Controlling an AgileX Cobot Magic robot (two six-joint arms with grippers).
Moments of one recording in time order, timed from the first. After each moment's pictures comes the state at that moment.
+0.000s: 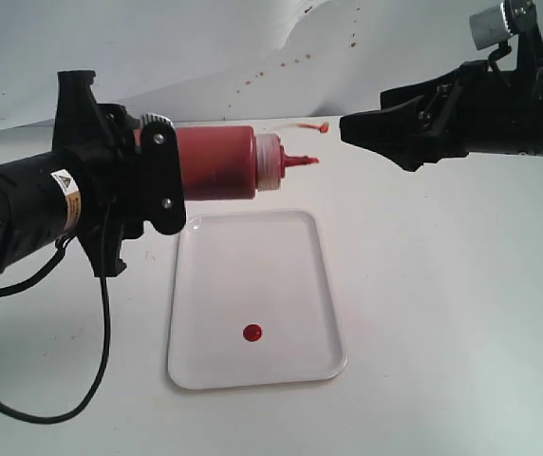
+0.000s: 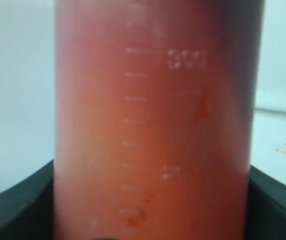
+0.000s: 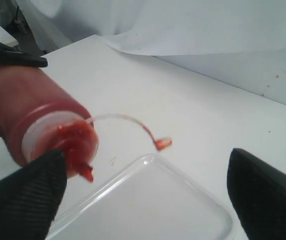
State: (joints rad) left arm -0.66 1.46 -0.76 1.70 0.43 -0.56; right arm 0.06 1.62 -0.95 -1.47 -0.91 1.23
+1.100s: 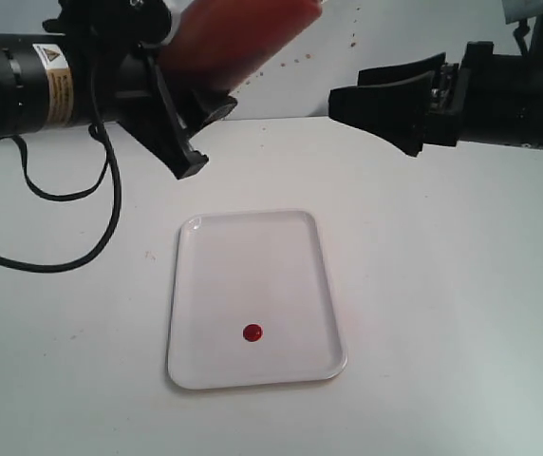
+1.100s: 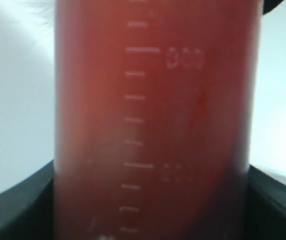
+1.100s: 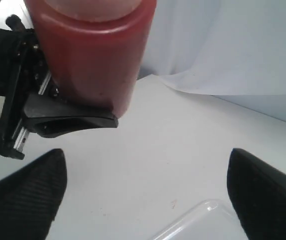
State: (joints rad) left arm -0.50 1.47 -1.02 1.73 -0.13 -1.13; right arm 0.06 1.62 -0.94 -1.39 -1.13 1.24
